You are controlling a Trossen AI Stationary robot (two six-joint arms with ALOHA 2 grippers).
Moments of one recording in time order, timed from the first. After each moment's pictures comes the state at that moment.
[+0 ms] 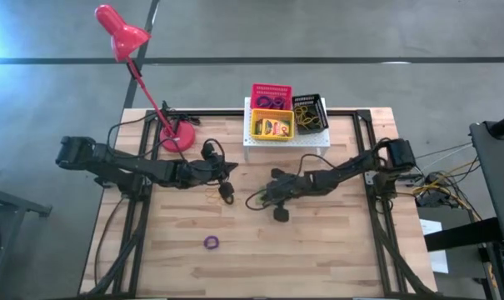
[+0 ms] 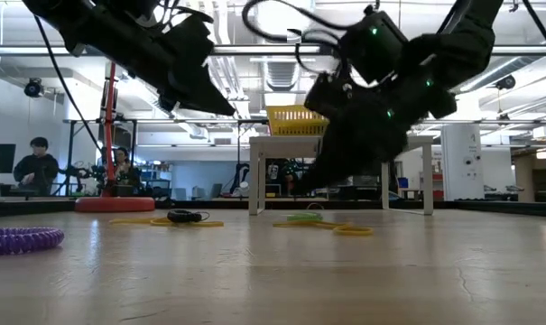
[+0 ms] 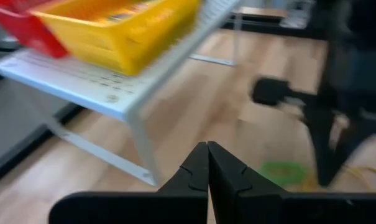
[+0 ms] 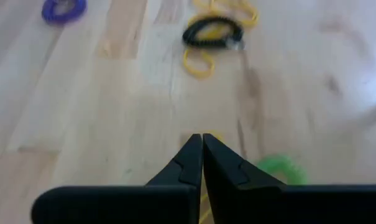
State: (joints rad) left arm -0.06 1.34 0.63 0.21 -0.50 -0.16; right arm 0.06 1.82 0.76 0.40 0.00 0.10
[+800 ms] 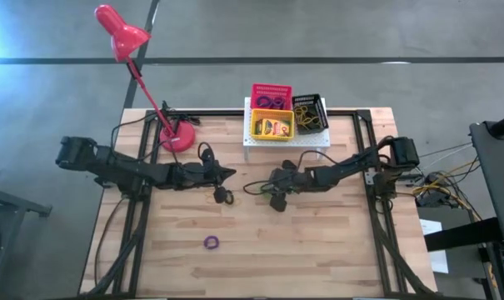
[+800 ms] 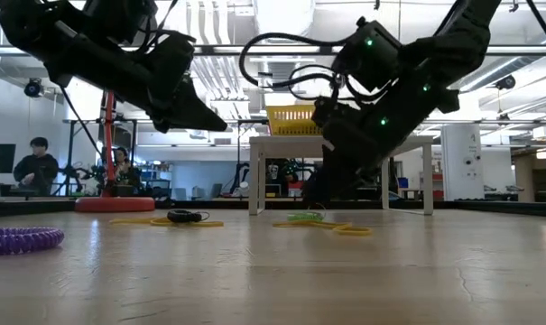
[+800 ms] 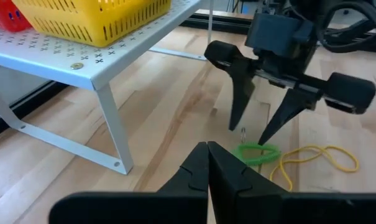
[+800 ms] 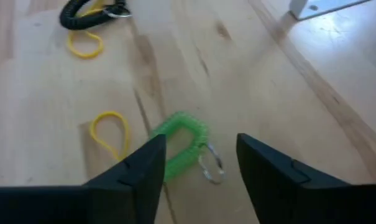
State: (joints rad) left arm -0.05 1.34 0.45 0.47 -0.37 -0.16; right arm 0.03 1.77 0.76 0.23 0.21 0.33
